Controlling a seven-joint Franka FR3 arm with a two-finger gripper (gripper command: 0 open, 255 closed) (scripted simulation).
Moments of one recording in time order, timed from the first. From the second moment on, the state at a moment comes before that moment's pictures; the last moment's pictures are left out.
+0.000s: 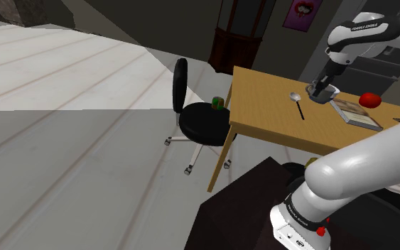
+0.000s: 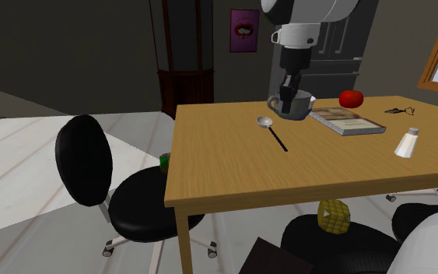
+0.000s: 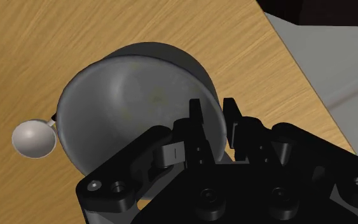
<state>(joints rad) -0.28 -0.31 -0.65 -2.14 -0.23 1.97 -0.87</state>
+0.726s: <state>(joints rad) -0.33 -0.11 -0.90 -1.95 -0.09 1.97 -1.23</state>
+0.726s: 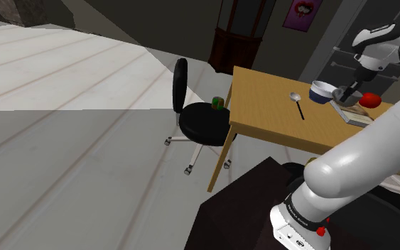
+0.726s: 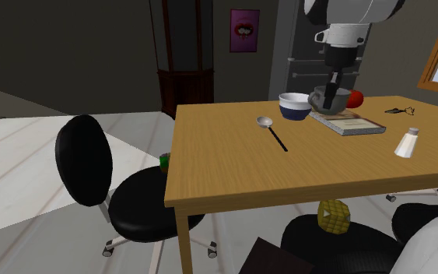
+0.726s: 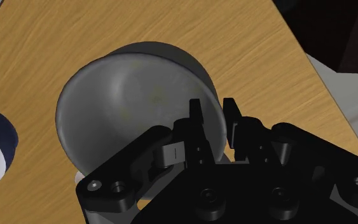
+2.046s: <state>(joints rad) -0.71 0.42 -0.95 -1.59 0.40 1.90 -1.76</state>
